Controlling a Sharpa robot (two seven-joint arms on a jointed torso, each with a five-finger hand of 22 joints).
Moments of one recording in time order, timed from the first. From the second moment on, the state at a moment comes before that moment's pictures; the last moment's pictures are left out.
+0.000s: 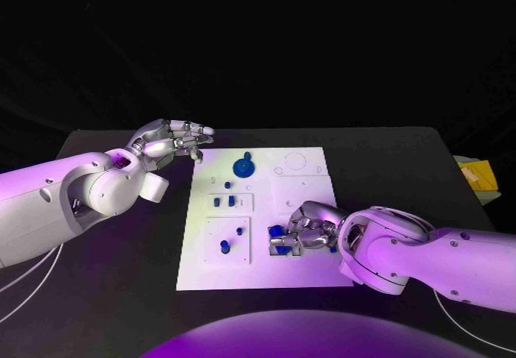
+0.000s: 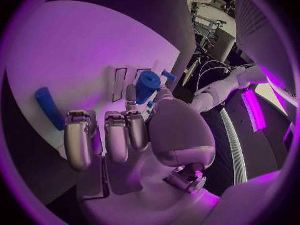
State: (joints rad) left arm 1.19 -0.94 -0.04 1.49 -0.14 -0.07 0.29; left_hand 1.40 -0.15 0.53 0.02 0.36 0.84 0.21 0.31 0.22 0.80 0.15 0.68 0.08 1.08 0.06 1.08 0.38 0.18 0.91 0.15 0.94 0.74; right arm 1.08 -0.93 -0.18 1.93 -1.18 -0.36 -0.50; right_hand 1.11 0.00 -0.12 0.29 0.15 0.94 0.06 0.62 0.50 1.46 0.00 1.47 1.31 1.47 -0.06 1.57 1.31 0.02 1.46 0.05 1.49 1.31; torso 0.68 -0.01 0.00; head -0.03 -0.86
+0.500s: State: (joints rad) left arm 1.19 -0.94 -0.04 1.49 -0.14 -0.07 0.29; left_hand 1.40 -0.15 0.53 0.02 0.36 0.84 0.21 0.31 0.22 0.80 0.15 0.68 0.08 1.08 0.06 1.08 0.38 0.18 0.91 0.15 0.94 0.74; right arm 1.08 -0.93 -0.18 1.93 -1.21 -0.36 -0.50; right_hand 1.06 -0.01 -0.21 0.30 0.06 0.92 0.07 0.63 0.50 1.46 0.00 1.46 1.31 1.47 -0.06 1.57 1.31 0.02 1.46 0.05 1.48 1.31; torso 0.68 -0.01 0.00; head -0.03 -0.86
